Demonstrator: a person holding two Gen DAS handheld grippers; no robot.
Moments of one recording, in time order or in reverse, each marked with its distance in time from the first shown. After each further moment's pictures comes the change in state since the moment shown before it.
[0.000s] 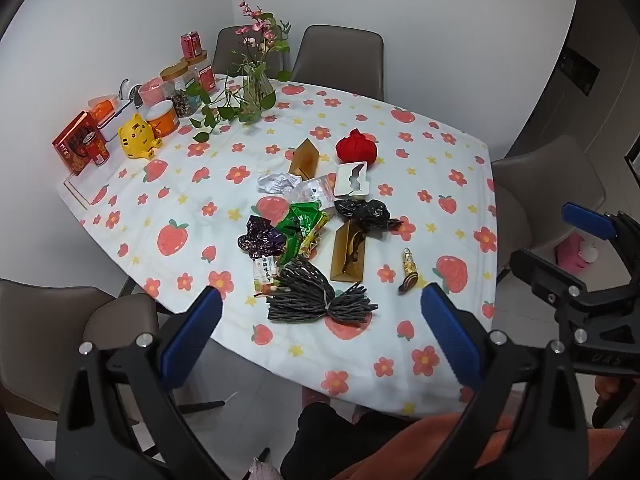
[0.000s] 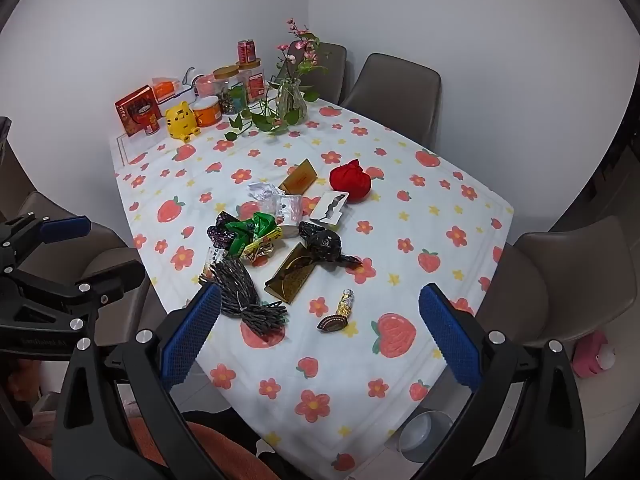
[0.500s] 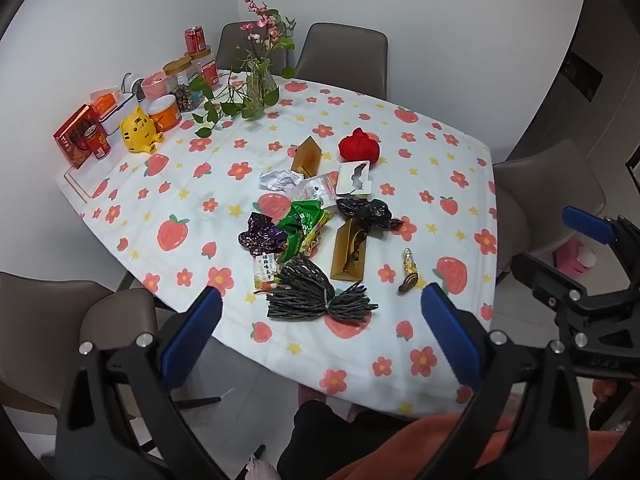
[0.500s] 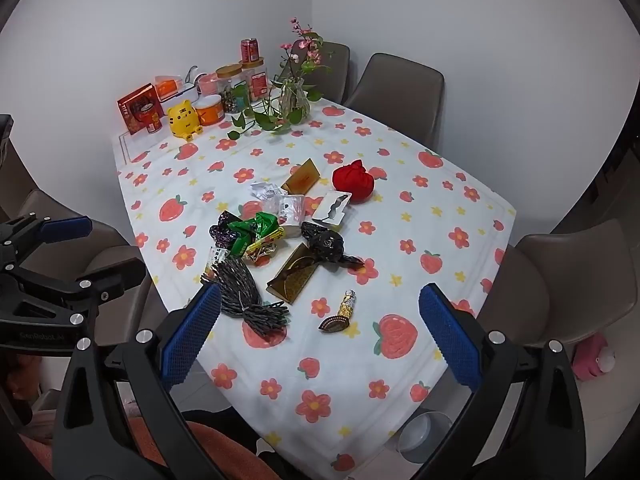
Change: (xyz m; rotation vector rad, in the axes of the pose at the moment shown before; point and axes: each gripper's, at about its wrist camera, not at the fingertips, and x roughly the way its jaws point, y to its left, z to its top) left arm 0.006 0.005 -0.003 -0.016 0.007 -0.016; right arm 0.001 0.001 0.001 0.004 0.006 0.006
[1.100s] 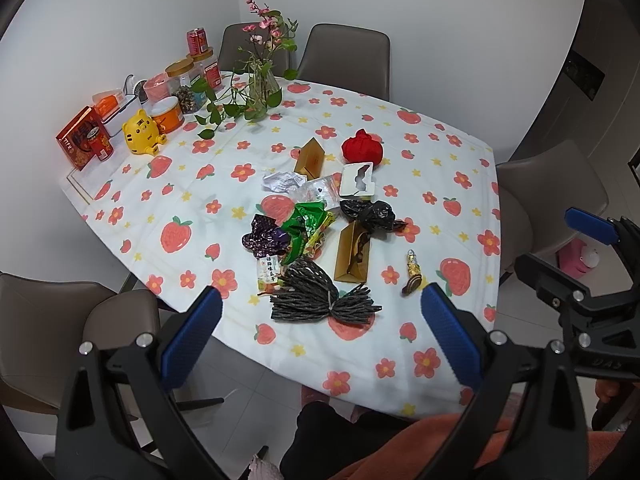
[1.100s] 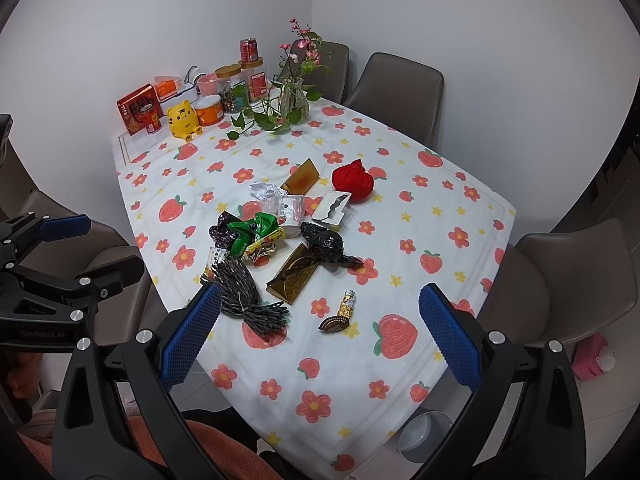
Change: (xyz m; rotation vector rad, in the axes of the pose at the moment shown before) left arm -0.004 0.000 0.001 -0.003 0.001 0.007; right arm 0.000 -0.001 0.000 0.000 0.002 0.000
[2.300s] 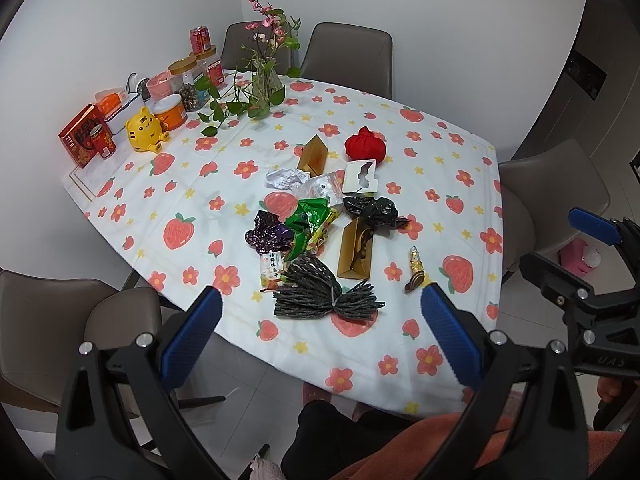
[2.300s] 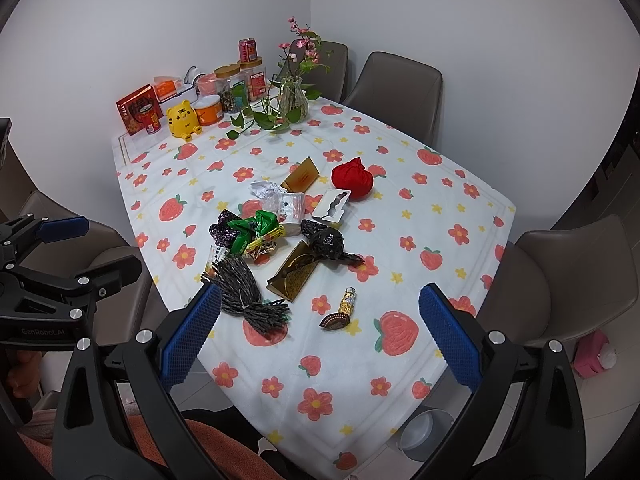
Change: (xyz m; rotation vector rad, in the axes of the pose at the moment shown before) left arm 0.001 -0.001 -0.001 0.001 0.002 0.007; right arm 0.000 0.000 -0.002 0.001 0.001 0.002
